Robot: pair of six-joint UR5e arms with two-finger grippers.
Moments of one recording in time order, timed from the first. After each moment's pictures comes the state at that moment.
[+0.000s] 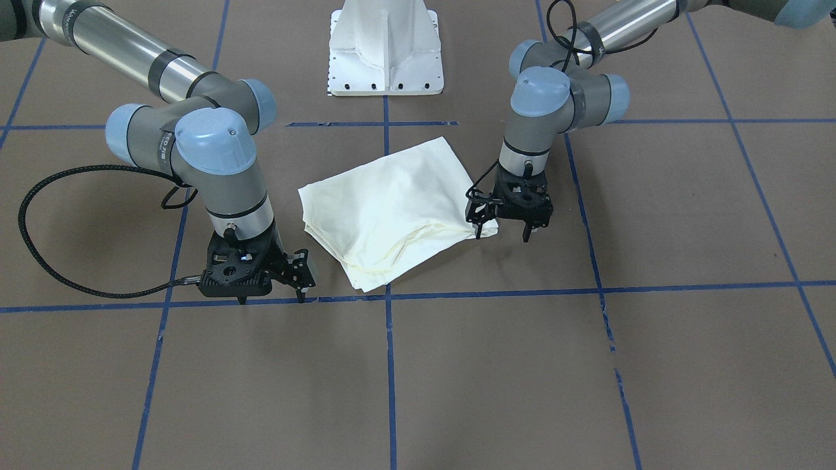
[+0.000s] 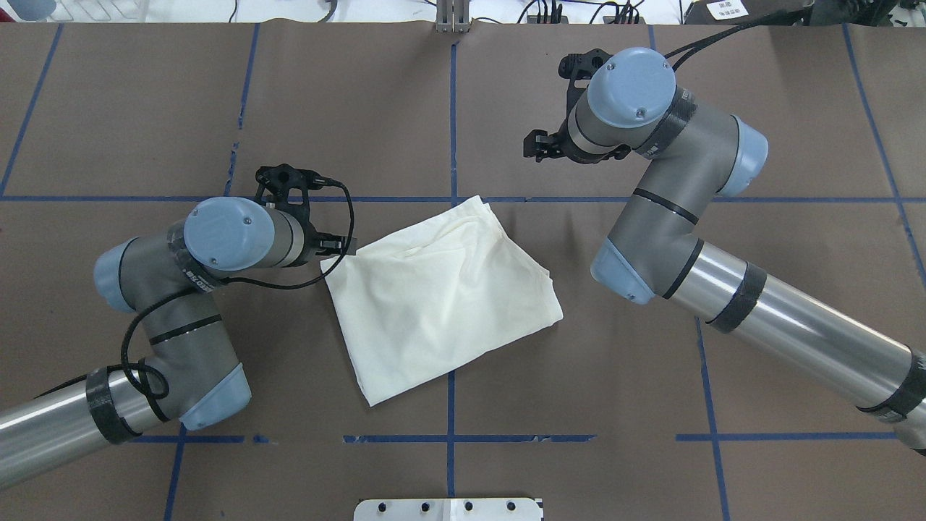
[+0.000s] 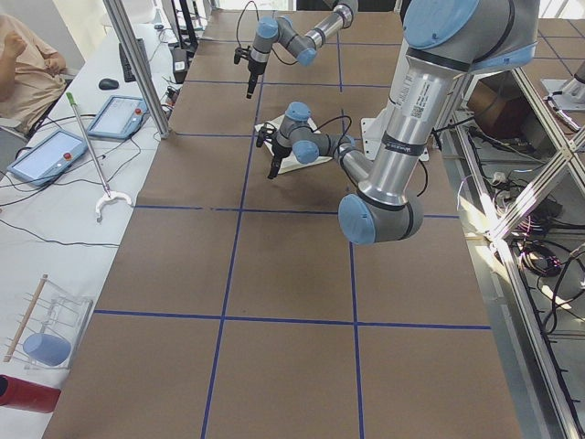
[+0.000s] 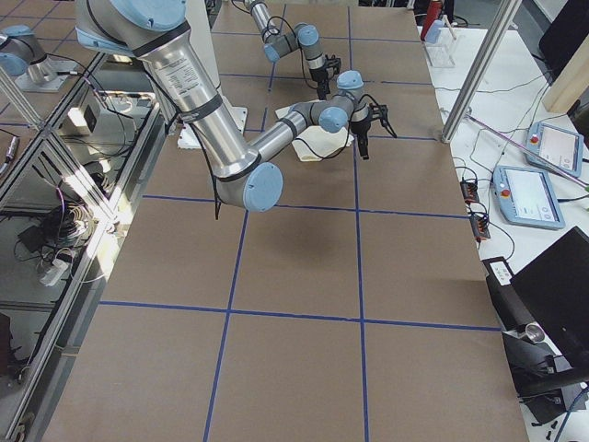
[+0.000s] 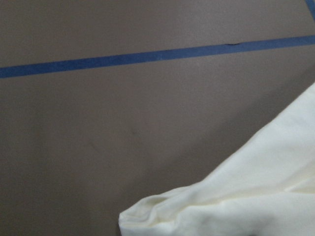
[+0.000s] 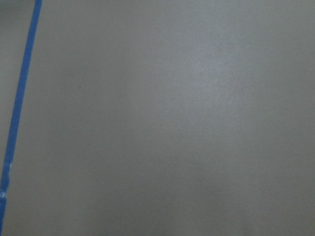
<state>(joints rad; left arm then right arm) -0.57 -2.03 -1.60 -1.97 -1.63 -1.11 0.74 -0.91 1.47 -1.31 1.77 1.09</state>
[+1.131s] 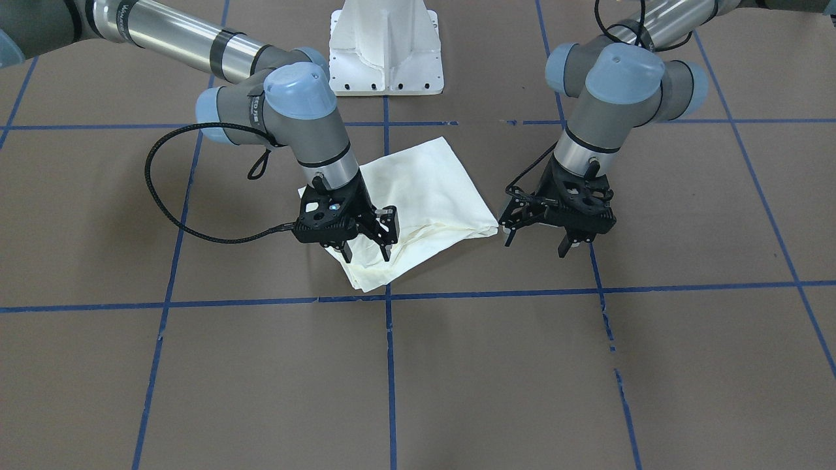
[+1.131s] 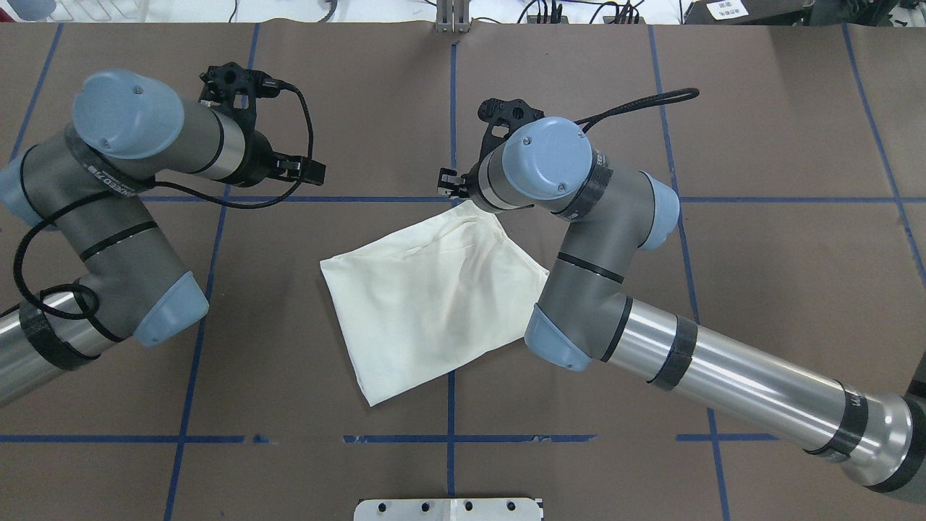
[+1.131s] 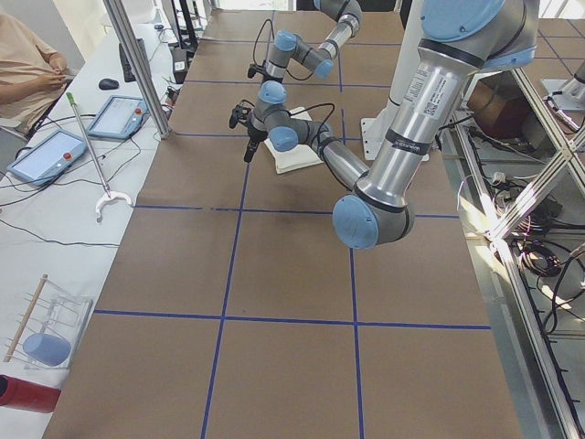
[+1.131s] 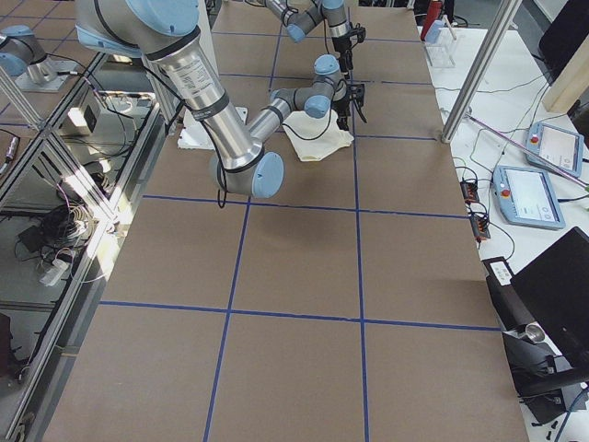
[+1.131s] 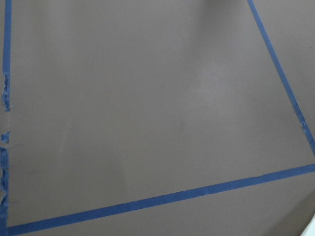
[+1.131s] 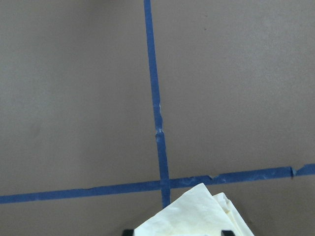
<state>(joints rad) -0.76 -2.03 -1.70 -1.97 -1.85 -0.93 0.57 -0.83 1.45 -1.16 1.69 1.37</state>
